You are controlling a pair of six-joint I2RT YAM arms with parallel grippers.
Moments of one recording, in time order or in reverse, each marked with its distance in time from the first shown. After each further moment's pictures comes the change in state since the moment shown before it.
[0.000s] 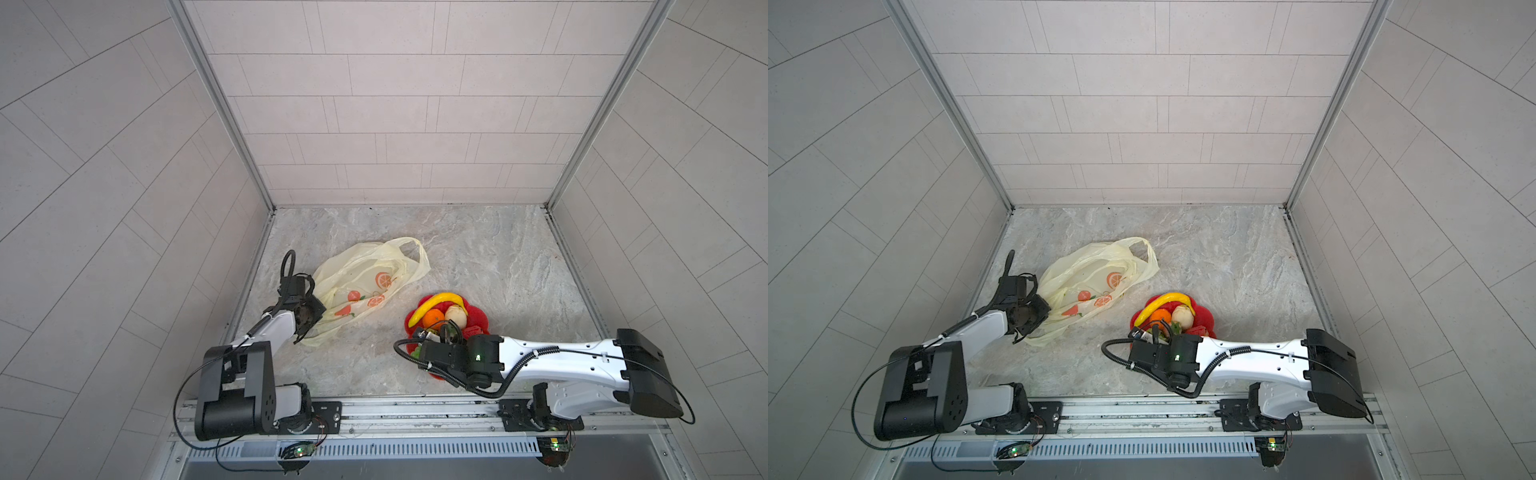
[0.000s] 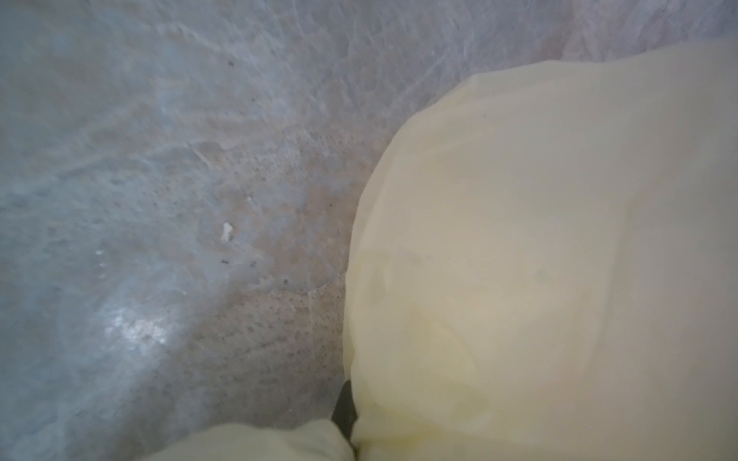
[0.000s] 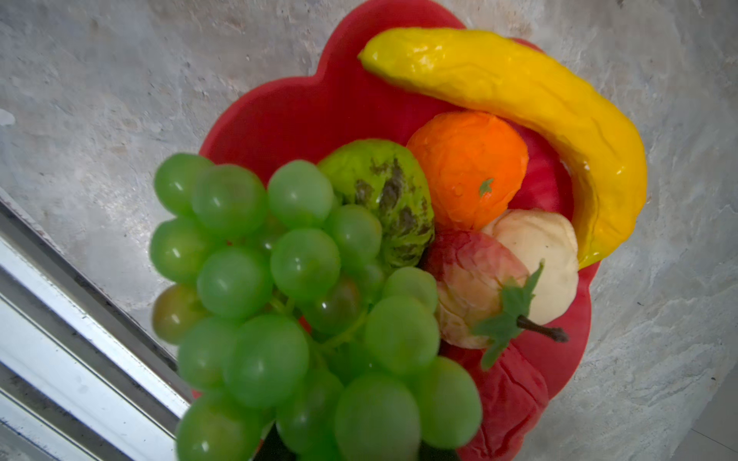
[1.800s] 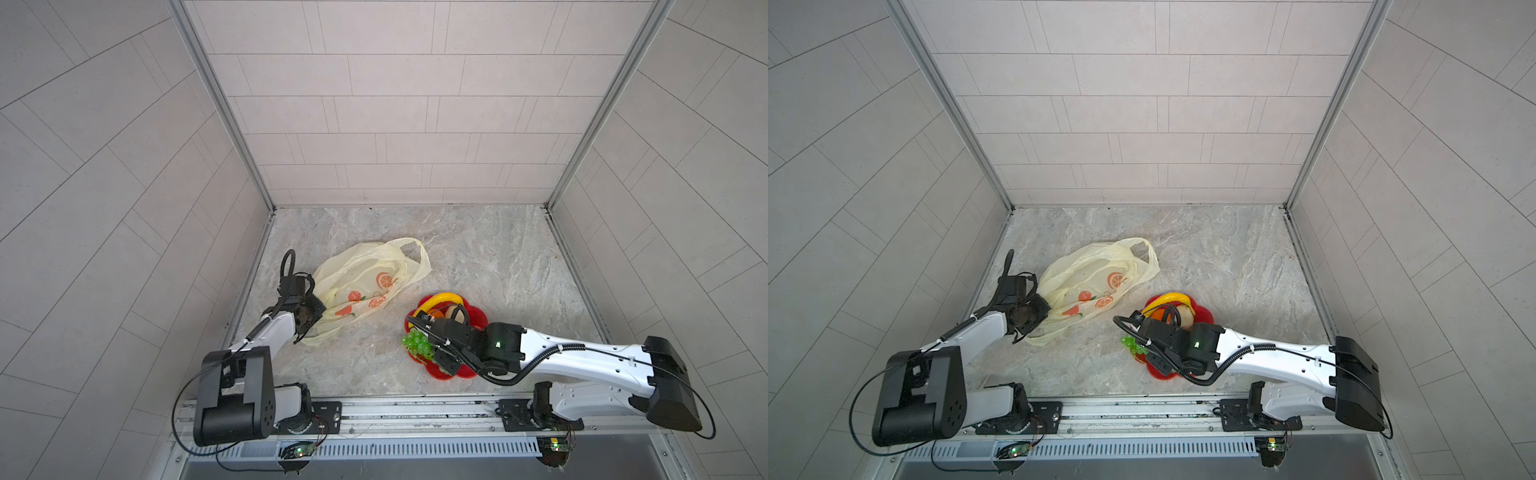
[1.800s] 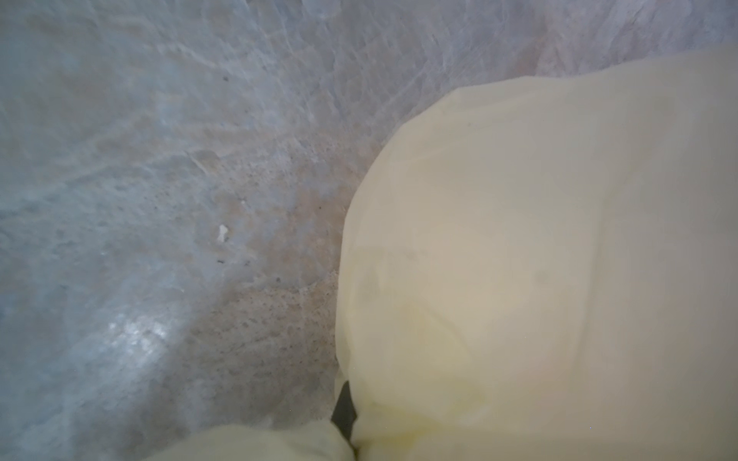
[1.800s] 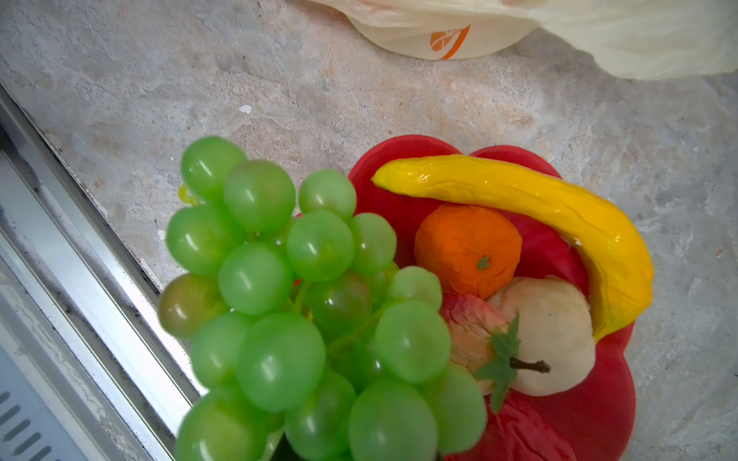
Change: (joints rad) left arm -0.006 -0.022 0.000 -0.005 0.000 0.000; right arm -0.112 -0.127 -0.031 0.194 -0.164 -0.086
